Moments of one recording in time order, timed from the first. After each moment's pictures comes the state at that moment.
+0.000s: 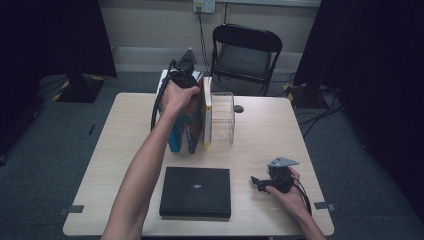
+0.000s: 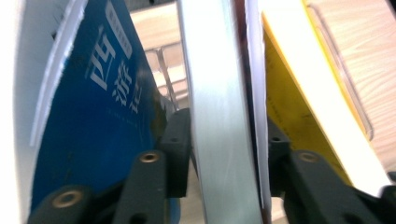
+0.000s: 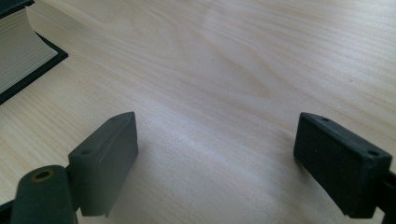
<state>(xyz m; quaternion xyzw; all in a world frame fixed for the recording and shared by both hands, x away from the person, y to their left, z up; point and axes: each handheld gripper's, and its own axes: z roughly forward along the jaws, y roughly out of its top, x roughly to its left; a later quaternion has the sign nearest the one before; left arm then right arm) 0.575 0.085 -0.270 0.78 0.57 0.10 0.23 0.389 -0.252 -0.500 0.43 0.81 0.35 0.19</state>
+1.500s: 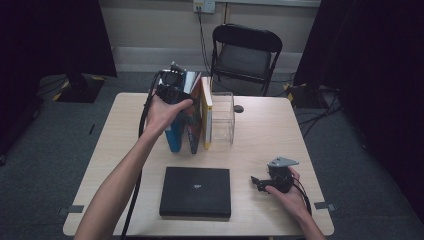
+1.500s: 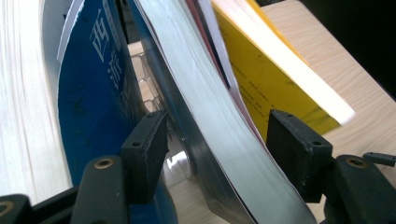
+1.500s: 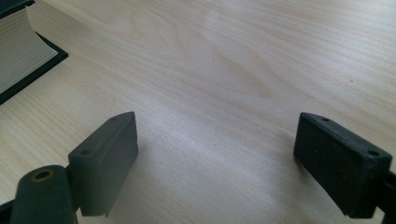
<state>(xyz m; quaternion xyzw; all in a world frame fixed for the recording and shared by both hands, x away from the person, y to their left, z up) 0.514 0.117 -0.279 0.78 0.49 0.13 0.36 0.389 -0.252 -0.500 0.42 0.81 0.35 0.19</state>
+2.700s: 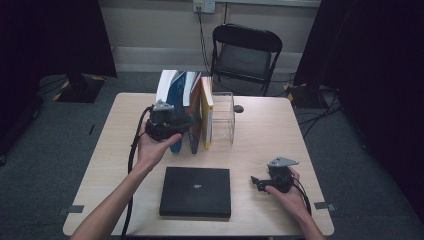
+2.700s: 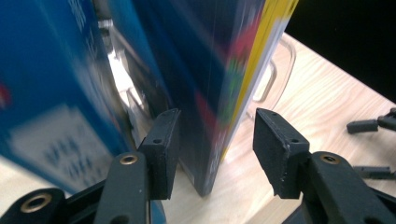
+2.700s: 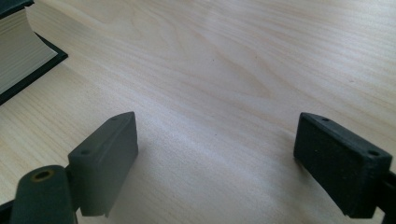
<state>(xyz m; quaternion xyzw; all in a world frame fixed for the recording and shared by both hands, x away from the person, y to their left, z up) 0.445 0.147 -0.356 0.77 0.42 0.15 0.45 0.389 -0.252 -0.500 0.42 0.81 0.35 0.19</state>
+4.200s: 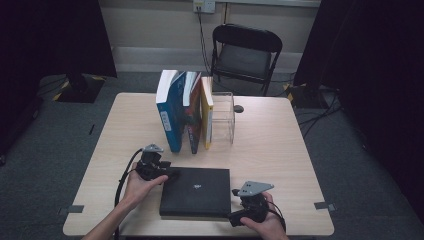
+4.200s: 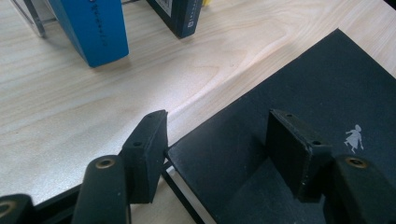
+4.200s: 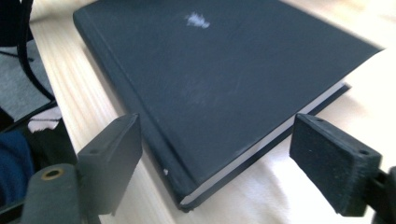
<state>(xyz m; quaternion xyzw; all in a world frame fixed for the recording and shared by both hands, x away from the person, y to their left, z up) 0.401 0.184 -0.468 0.81 0.42 0.03 0.41 0.300 -0.158 -0.471 0.30 0.85 0.42 0.07</state>
